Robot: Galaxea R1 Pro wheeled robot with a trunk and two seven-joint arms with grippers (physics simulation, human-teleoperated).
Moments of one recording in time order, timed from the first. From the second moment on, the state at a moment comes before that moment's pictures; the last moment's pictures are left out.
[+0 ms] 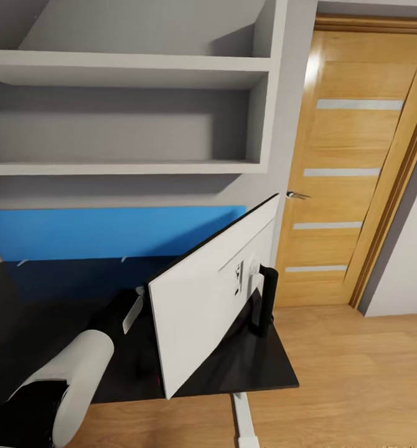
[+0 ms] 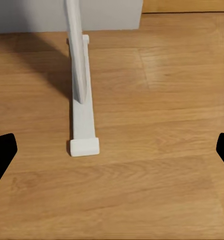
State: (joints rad) left arm -0.92 -0.04 0.03 -0.49 0.07 0.68 0.15; right arm -0.22 0.01 0.06 0.02 -0.03 -0.85 -0.09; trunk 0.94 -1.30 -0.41
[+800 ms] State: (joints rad) left arm -0.92 -0.04 0.02 -0.44 0.07 0.68 0.14; right arm -0.22 0.01 0.05 0.02 -0.03 -0.85 -0.09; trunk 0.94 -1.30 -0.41
